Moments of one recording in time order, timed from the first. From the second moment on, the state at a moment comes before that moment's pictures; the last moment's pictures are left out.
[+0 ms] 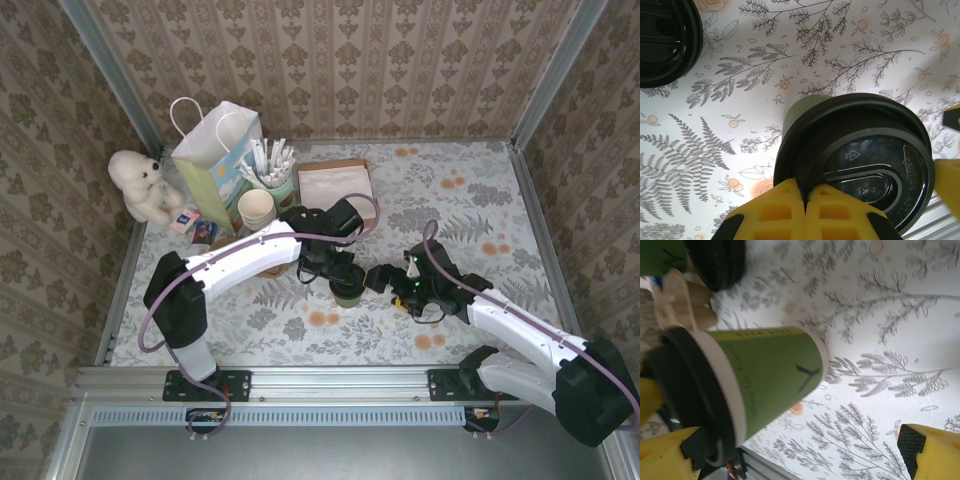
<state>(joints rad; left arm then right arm) -0.97 1.73 1.48 -1.04 0.06 -0.51 0.49 1.03 0.54 -0.37 -0.39 0.98</state>
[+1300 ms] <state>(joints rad) -0.95 1.80 1.55 -1.04 0.03 -0.37 0.36 1.32 0.62 -0.18 -0.53 0.90</state>
